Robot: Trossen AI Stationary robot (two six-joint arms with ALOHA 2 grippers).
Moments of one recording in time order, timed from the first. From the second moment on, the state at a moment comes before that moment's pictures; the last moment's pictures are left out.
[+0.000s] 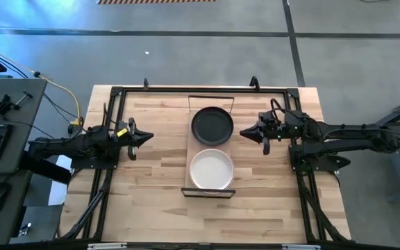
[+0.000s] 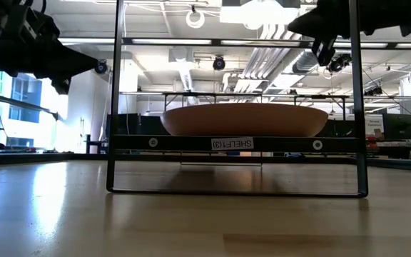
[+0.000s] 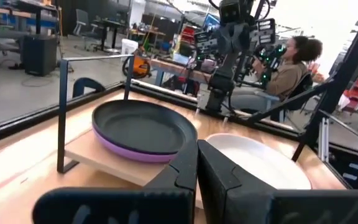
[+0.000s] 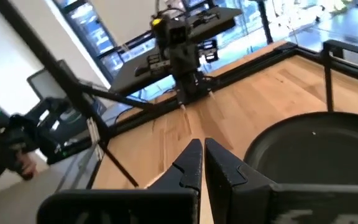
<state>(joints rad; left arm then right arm) 0.06 0.02 0.02 0.02 -0.14 -0.23 -0.13 0.75 0.48 0.13 -0.15 0.41</state>
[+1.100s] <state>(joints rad) 0.06 0.03 0.02 0.02 -0.14 -0.23 -0.16 0.01 0.01 0.02 -0.08 0.23</state>
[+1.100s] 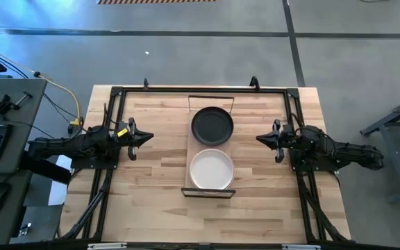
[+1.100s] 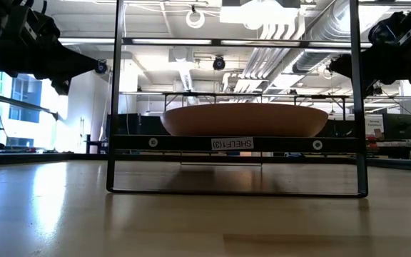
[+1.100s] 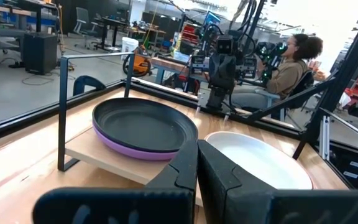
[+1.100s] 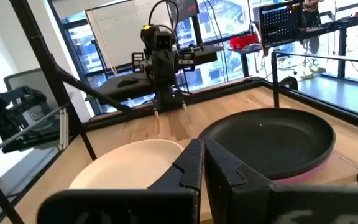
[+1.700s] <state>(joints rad) 0.06 0.03 0.02 0.02 -0.14 -0.23 -0.16 0.01 0.01 0.03 -0.10 0.41</state>
